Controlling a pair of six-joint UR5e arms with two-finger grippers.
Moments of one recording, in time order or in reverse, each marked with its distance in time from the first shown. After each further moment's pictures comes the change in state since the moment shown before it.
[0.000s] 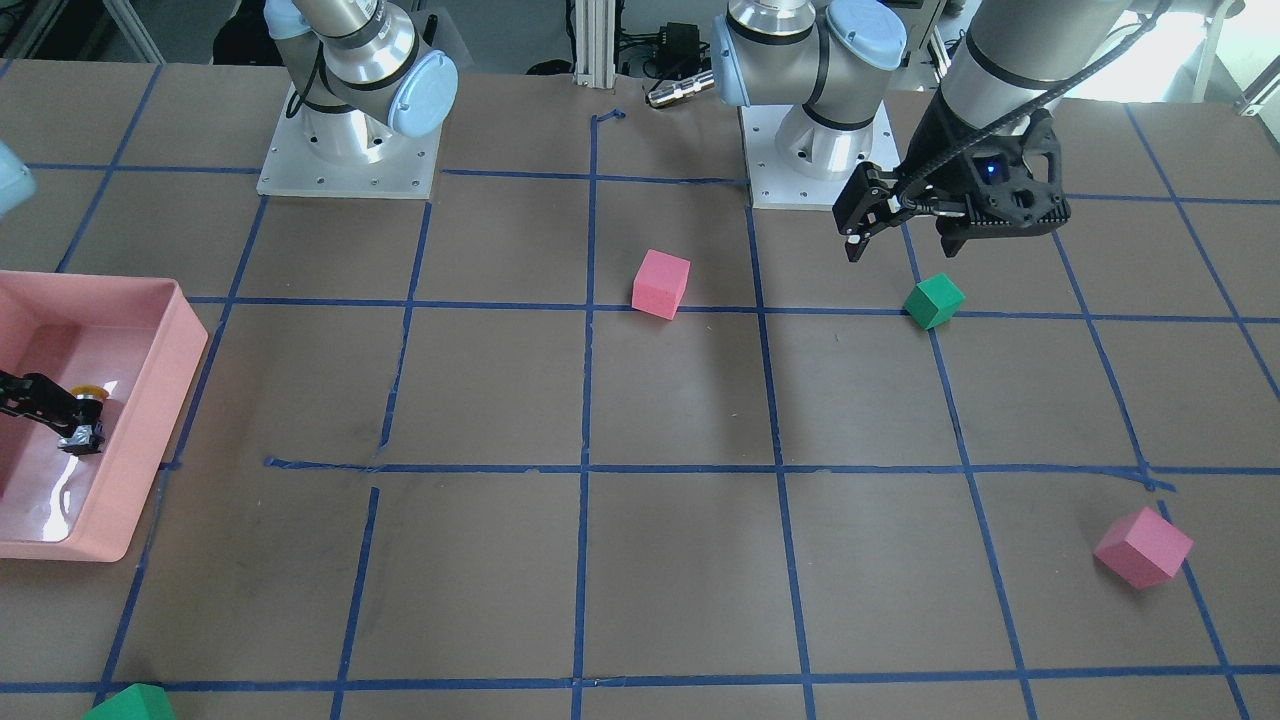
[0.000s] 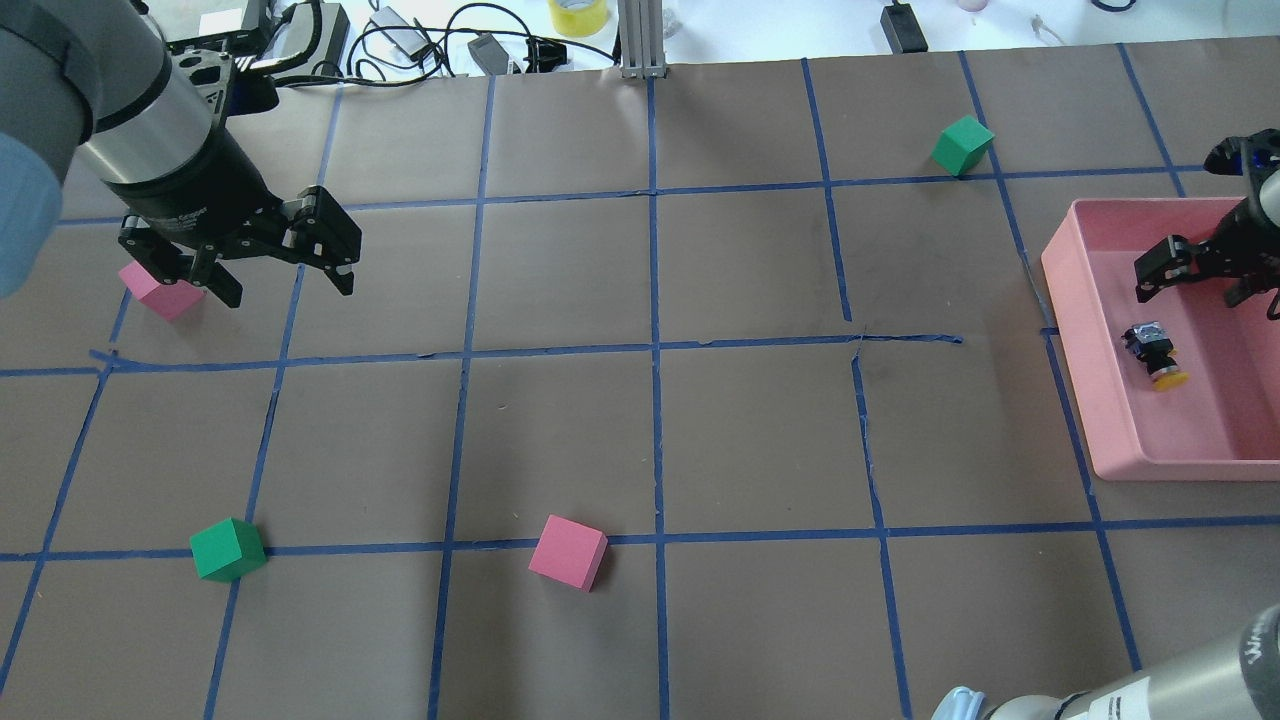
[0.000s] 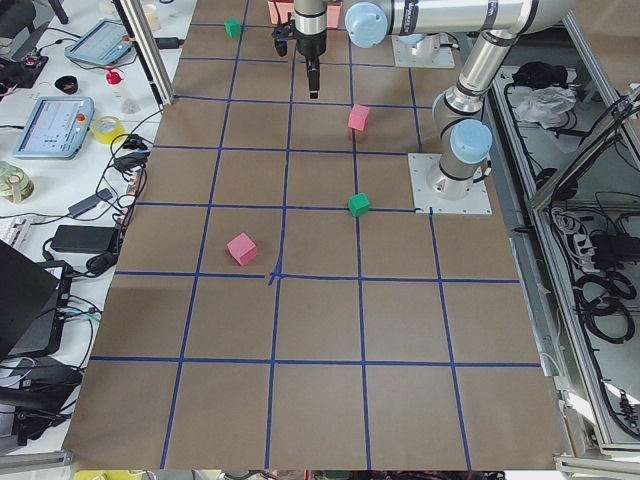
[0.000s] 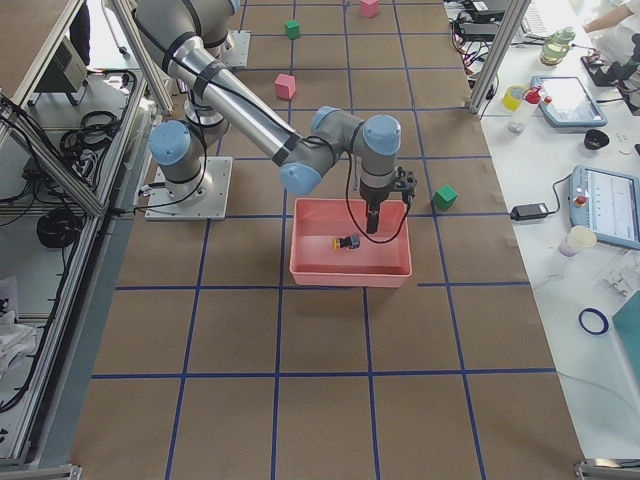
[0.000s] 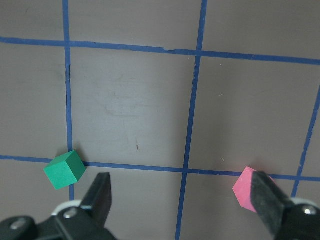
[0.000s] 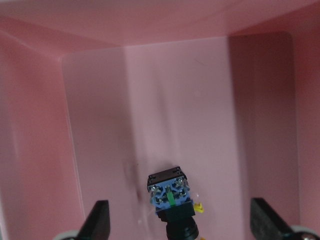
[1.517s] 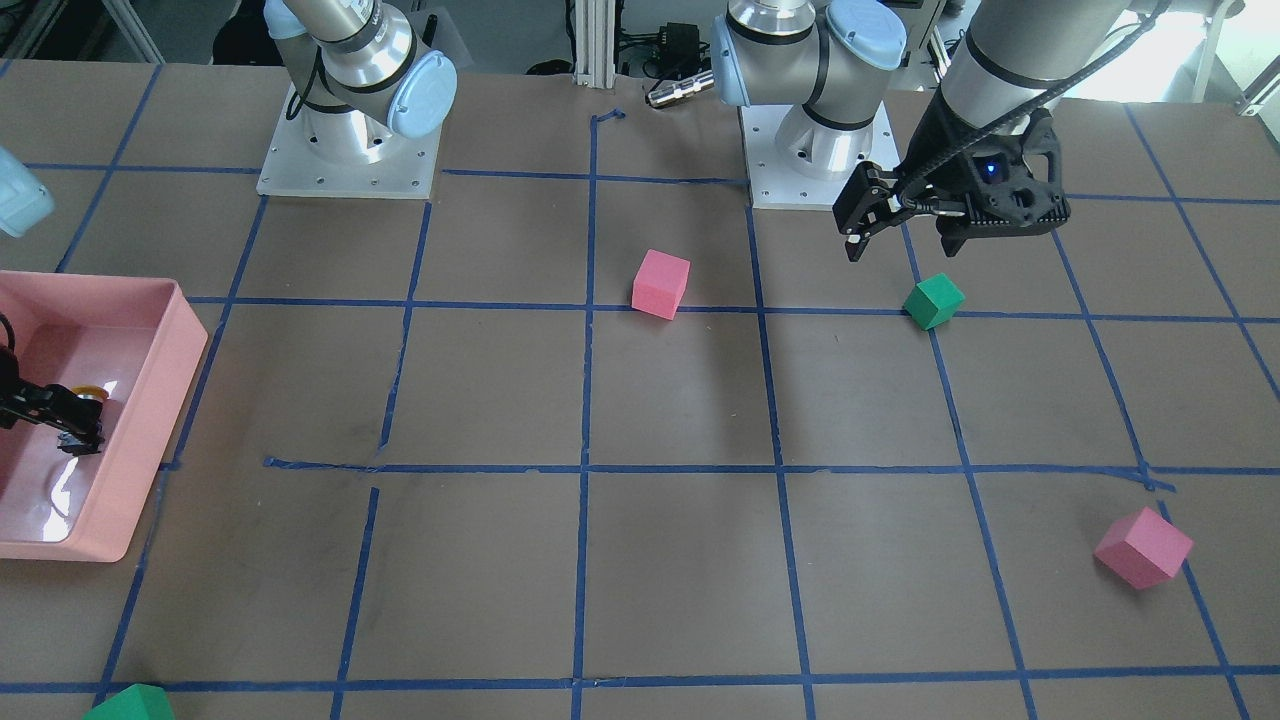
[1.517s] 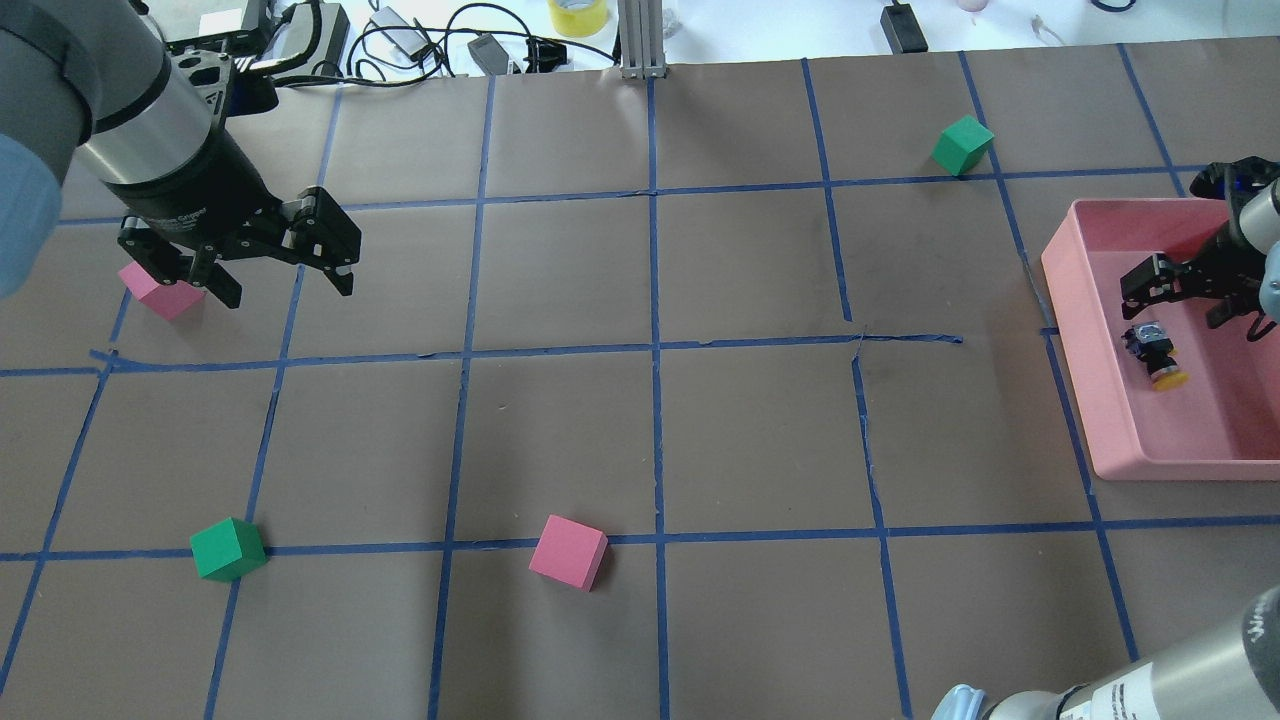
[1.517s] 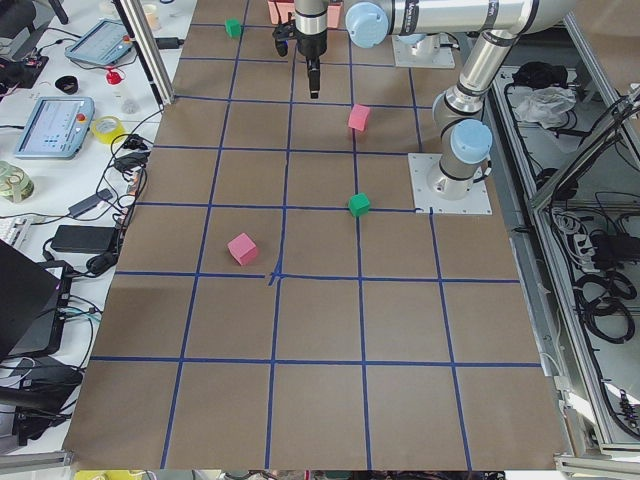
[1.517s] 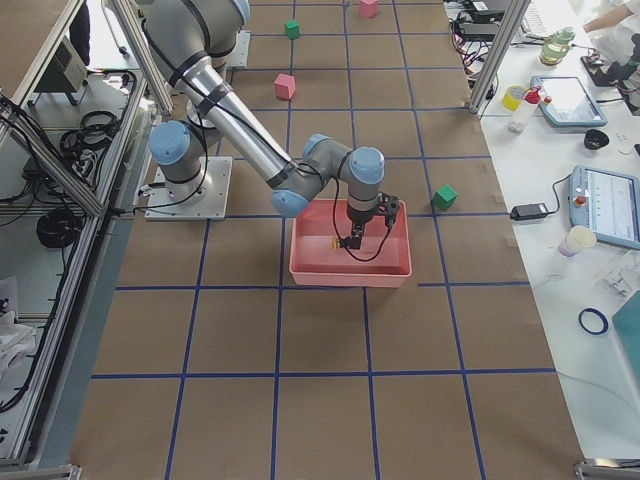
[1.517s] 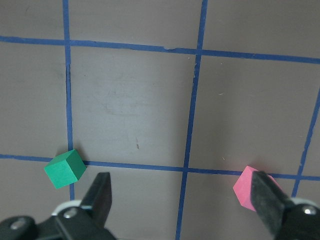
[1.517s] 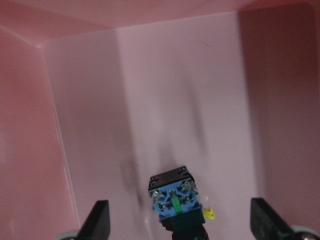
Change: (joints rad) left arm 0.000 0.001 0.000 -0.001 0.001 0.000; right arm -0.004 0.031 0.019 -0.026 0.004 0.003
